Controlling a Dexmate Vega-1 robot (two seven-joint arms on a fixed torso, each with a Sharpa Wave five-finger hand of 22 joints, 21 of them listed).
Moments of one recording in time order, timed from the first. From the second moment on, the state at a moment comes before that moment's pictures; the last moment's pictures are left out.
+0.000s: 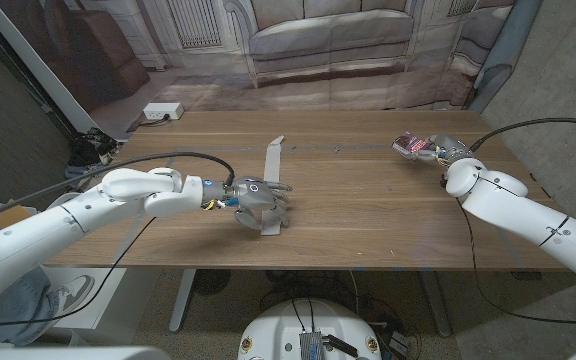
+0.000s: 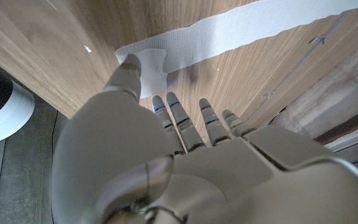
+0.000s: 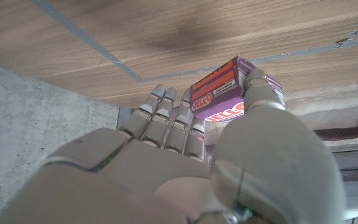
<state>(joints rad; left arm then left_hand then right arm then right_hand) 0.69 1.05 0.66 -1.79 0.95 -0.67 -0.05 1.07 0.00 0.29 -0.13 0.22 0.63 -0.22 0.27 0.20 0.63 -0.22 0.22 0.19 0.28 -0.04 0.19 0.18 -0.03 0.03 0.20 0.18 -0.84 -0.97 -0.51 -1.98 0.04 -0.86 -0.30 0.90 0.06 0.30 -0.16 0.21 0.48 -0.08 0.33 0.26 0.53 -0.06 0.37 0.19 0.45 -0.05 0.20 0.18 0.34 -0.04 0.24 0.19</state>
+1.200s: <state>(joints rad) 0.66 1.01 0.69 -1.74 0.96 -0.64 0.00 1.13 0.08 0.31 -0.11 0.21 1.03 -0.20 0.46 0.21 1.09 -0.22 0.29 0.28 0.53 -0.05 0.22 0.19 0.05 0.03 0.20 0.18 -0.83 -0.96 -0.52 -1.94 0.04 -0.85 -0.30 0.90 0.06 0.30 -0.16 0.22 0.48 -0.08 0.32 0.26 0.54 -0.05 0.37 0.19 0.46 -0.05 0.20 0.18 0.34 -0.04 0.23 0.19</state>
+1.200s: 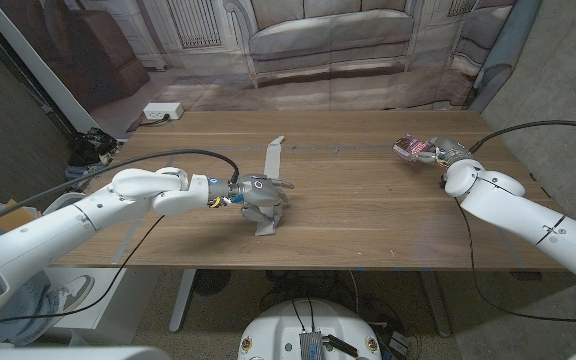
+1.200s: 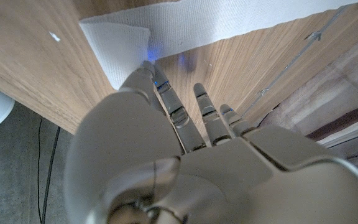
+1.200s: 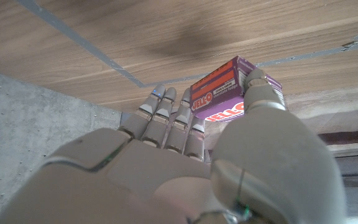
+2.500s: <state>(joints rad) 0.71 1.02 0.62 -1.87 0.88 -0.46 0.00 1.18 0.08 0.37 -0.14 0.19 1.08 -0.13 0.49 0.19 1.09 -0.21 0.39 0.36 0.80 -0.09 0.26 0.24 0.13 0.01 0.20 0.18 -0.86 -0.95 -0.49 -1.93 0.05 -0.78 -0.33 0.90 0.06 0.30 -0.17 0.22 0.49 -0.07 0.32 0.27 0.55 -0.04 0.37 0.19 0.47 -0.05 0.20 0.18 0.36 -0.04 0.23 0.19</state>
